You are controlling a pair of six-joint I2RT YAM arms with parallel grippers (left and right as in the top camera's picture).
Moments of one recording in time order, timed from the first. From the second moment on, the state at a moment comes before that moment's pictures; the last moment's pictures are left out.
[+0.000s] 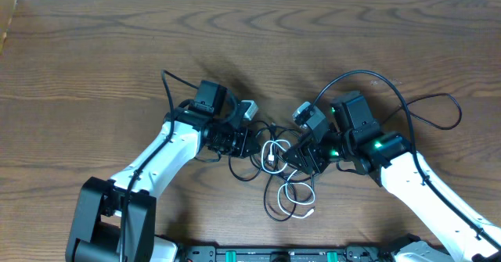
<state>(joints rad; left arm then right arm) -0.34 1.59 0.89 -0.61 0.69 -0.10 0.47 1.32 0.80 -0.48 -0.57 -0.05</state>
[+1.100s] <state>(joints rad) -0.34 1.59 0.89 -0.61 0.75 -0.08 0.47 1.41 0.80 -0.48 -0.55 0.55</state>
